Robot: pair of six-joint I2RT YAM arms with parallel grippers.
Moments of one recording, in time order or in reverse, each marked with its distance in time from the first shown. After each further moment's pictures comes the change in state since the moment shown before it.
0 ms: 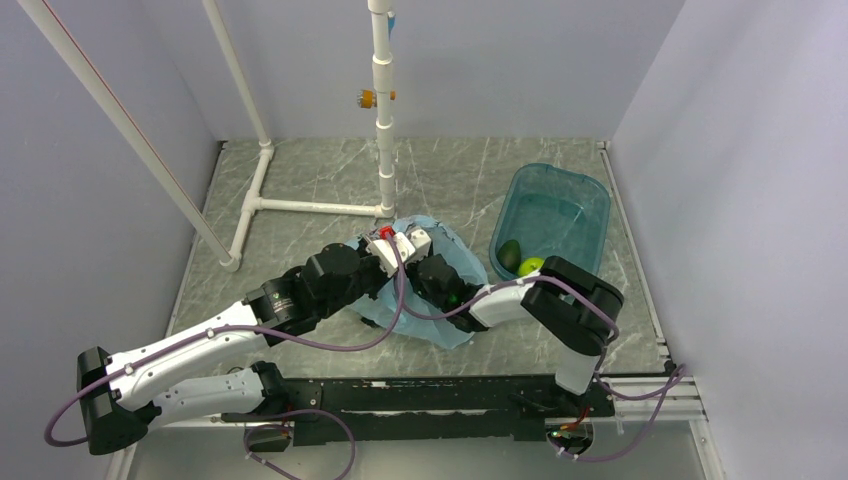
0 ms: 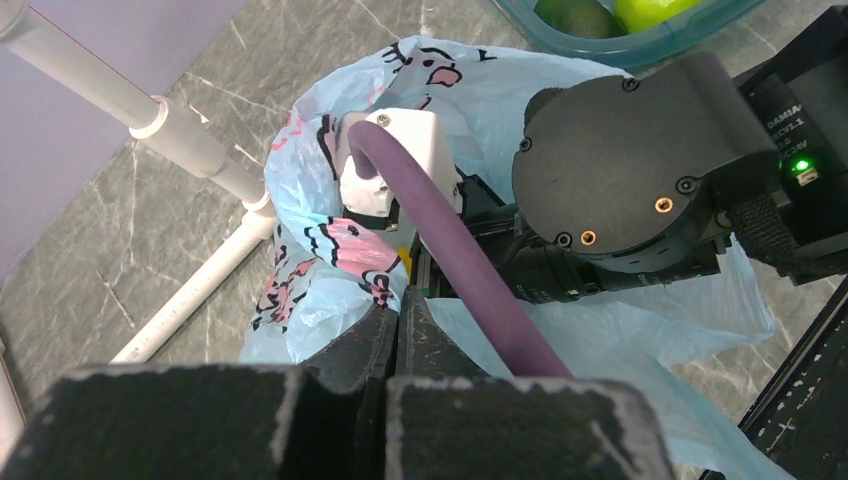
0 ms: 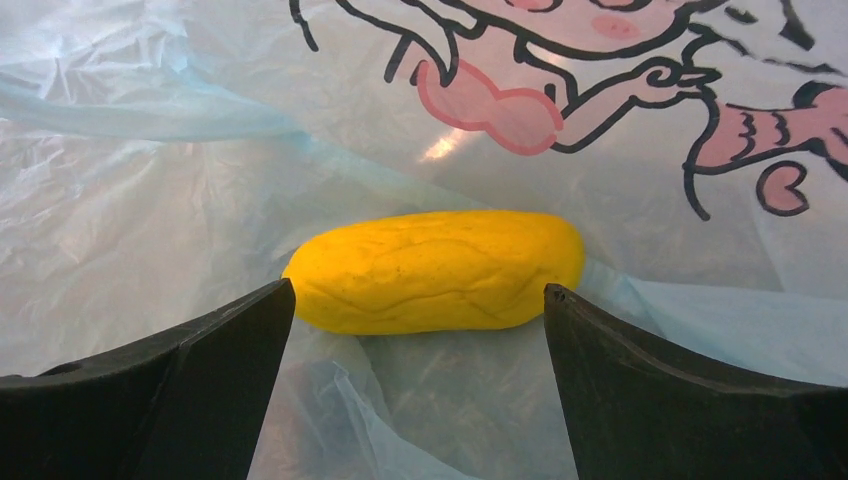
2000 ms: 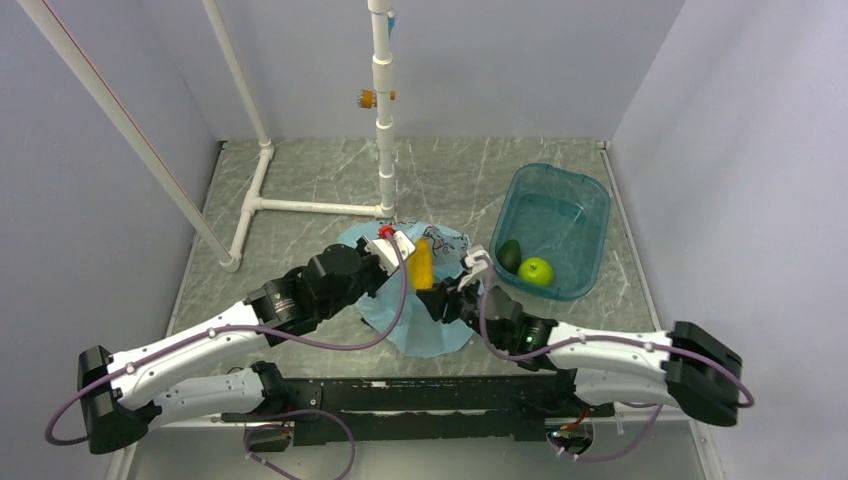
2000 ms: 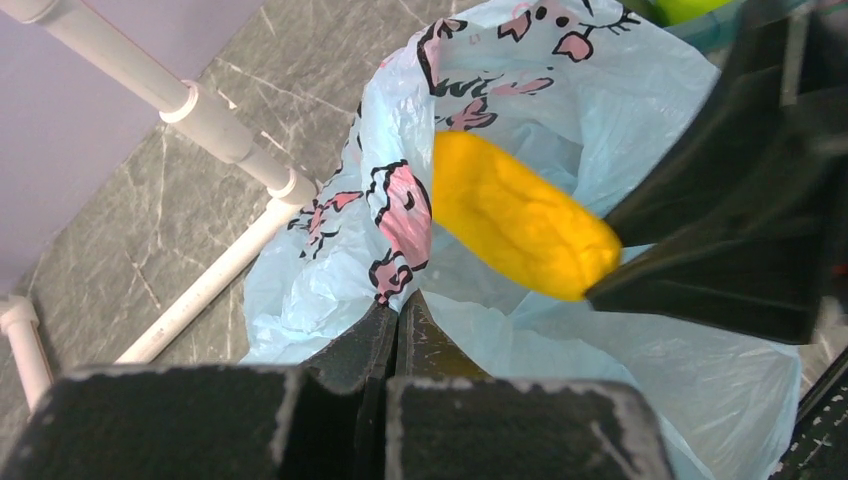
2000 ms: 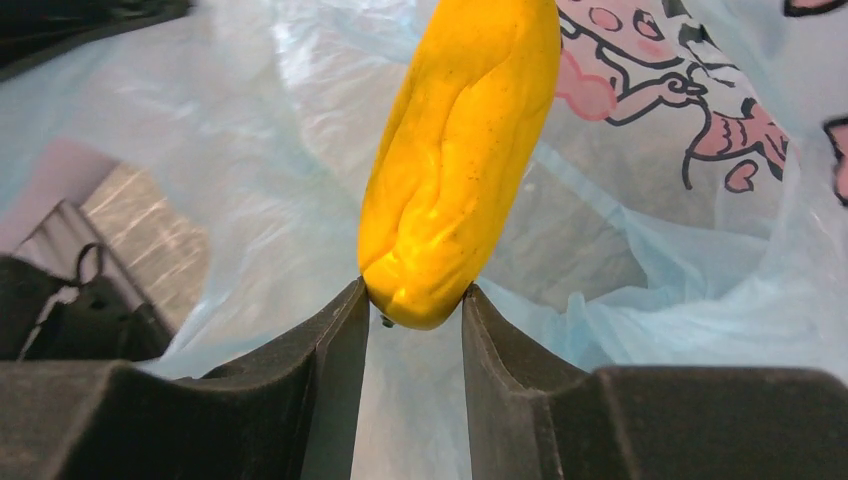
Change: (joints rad) left arm -0.004 0.002 -0.002 -0.001 -0.054 0.008; right arm 0.136 -0.647 -0.313 -0.207 0.195 0.190
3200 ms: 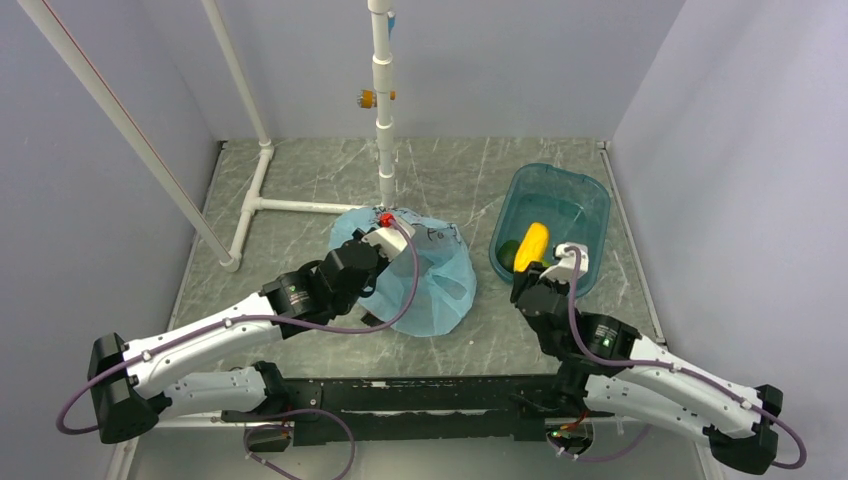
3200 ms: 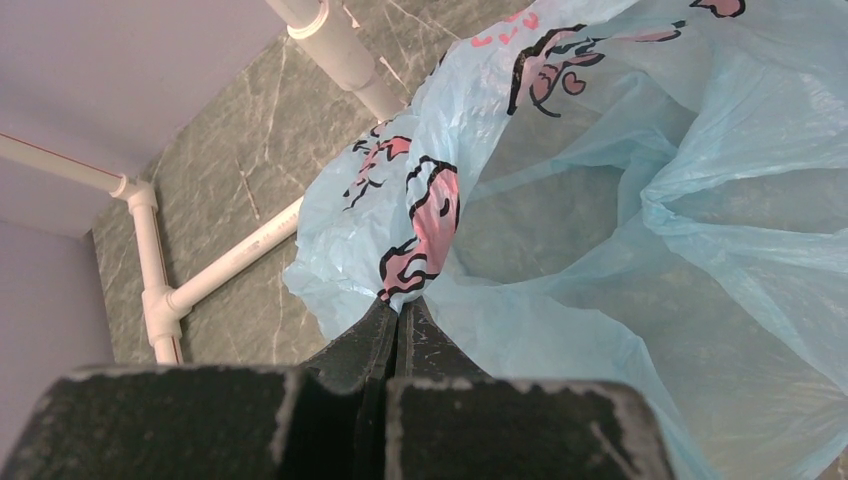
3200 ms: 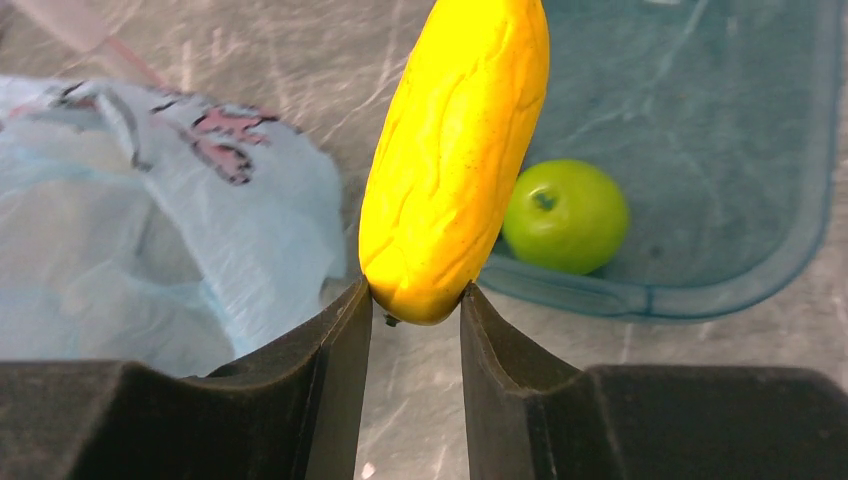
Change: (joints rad) left arm -0.001 0.093 0.041 -0.046 -0.309 -0.034; right arm -0.036 -0.561 0.207 -1.148 0.579 0.299
